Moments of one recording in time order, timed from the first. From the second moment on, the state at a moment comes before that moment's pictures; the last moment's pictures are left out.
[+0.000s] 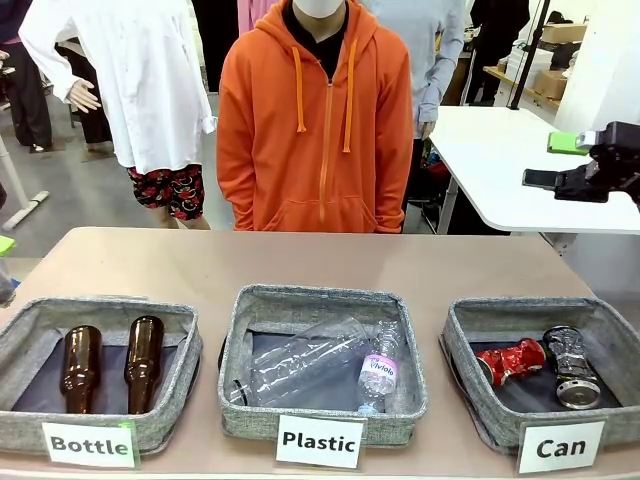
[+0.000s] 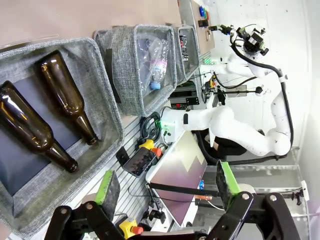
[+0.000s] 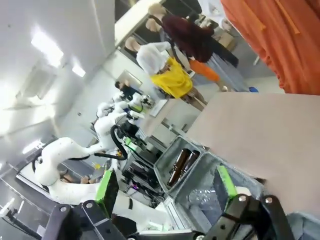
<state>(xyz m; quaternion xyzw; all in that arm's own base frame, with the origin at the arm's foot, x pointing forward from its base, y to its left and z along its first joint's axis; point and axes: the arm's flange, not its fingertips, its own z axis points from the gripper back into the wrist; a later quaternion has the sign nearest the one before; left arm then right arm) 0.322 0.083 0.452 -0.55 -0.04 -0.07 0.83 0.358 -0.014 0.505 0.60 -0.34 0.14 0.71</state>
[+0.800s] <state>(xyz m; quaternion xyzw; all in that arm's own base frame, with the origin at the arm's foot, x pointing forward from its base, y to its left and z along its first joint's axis) 0.322 0.083 0.452 -0.55 -0.04 -0.07 0.83 0.353 -0.017 0.510 0.60 -0.35 0.14 0.71</state>
